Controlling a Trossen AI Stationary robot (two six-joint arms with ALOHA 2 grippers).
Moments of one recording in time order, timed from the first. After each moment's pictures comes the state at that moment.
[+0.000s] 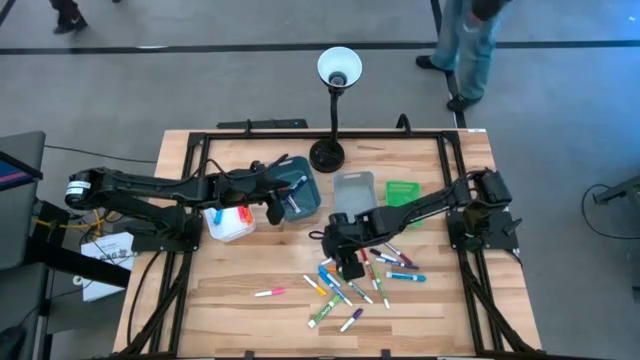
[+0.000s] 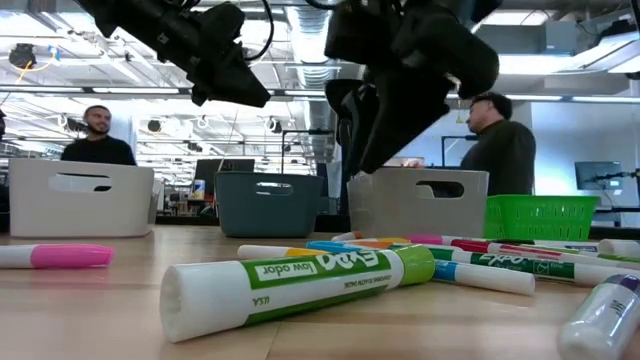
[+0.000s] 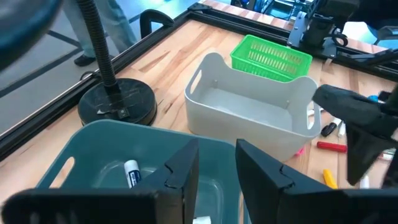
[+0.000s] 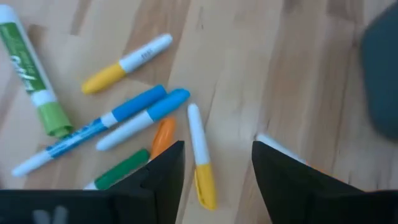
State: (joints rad) left arm 0.04 1.14 0.67 0.01 -0.31 -0.21; right arm 0.22 1.85 1.28 -0.52 0.00 -0.13
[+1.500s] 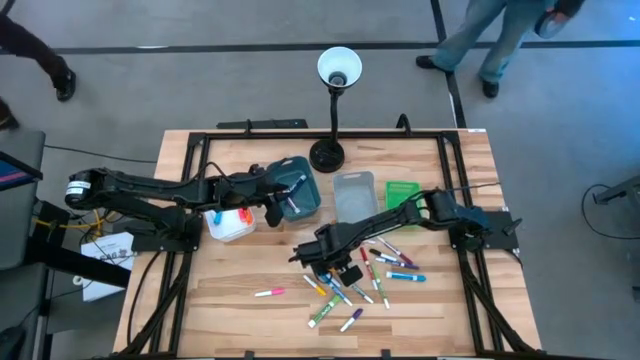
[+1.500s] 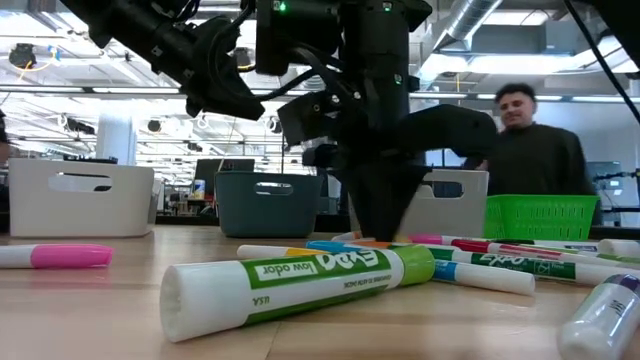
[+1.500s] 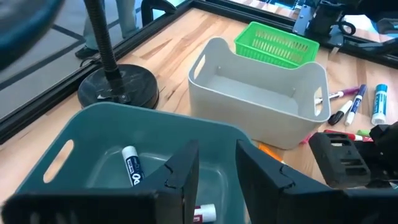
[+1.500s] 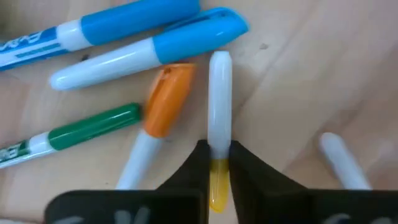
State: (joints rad) left arm 0.04 1.14 0.61 0.04 -0.31 -0.22; right arm 0.22 2.27 1.77 -1.07 0.03 -0.37
